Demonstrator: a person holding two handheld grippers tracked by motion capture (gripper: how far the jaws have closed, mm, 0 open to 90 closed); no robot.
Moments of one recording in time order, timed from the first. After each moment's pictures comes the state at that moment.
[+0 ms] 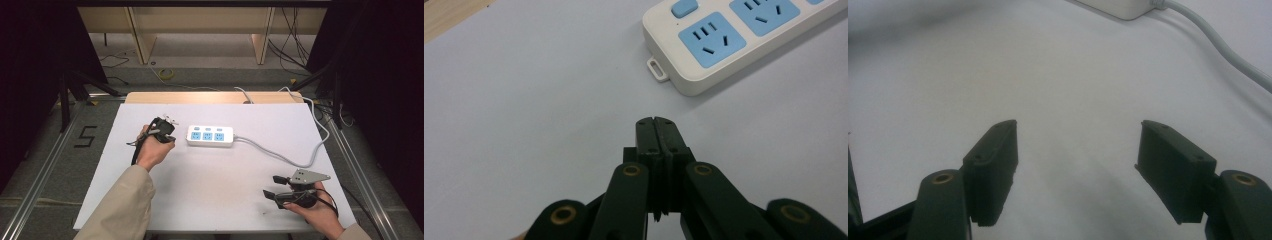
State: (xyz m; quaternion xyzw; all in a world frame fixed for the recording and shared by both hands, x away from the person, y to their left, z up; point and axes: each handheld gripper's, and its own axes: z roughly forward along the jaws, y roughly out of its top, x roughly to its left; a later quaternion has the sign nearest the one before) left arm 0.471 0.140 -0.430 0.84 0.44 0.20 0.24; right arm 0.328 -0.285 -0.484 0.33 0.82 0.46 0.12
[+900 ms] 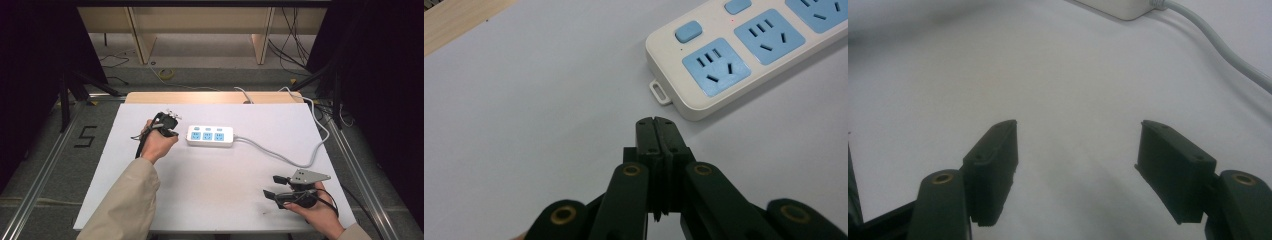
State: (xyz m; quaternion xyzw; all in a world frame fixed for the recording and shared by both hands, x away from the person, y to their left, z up) left arm 0.489 0.132 -0.426 0.84 0.45 0.20 0.24; right arm 0.327 -0.285 -0.484 0.33 0.82 0.46 0.12
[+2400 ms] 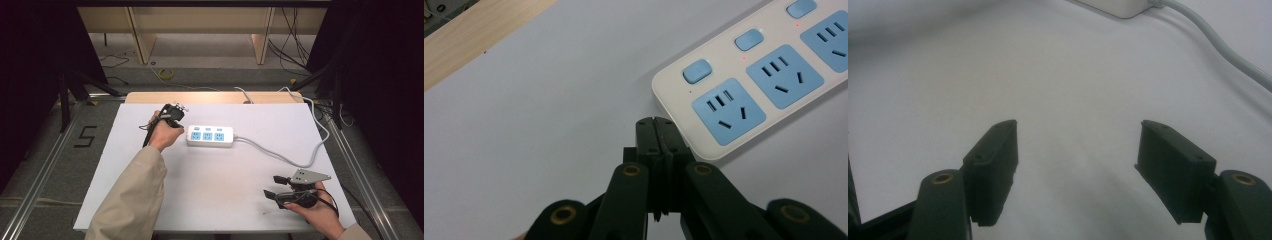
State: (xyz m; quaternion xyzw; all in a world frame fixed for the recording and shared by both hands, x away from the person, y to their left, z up) left arm 0.521 0.116 -0.422 0.85 0.43 0.20 0.22; right arm 0.328 -0.287 -0.485 0.33 0.82 0.46 0.12
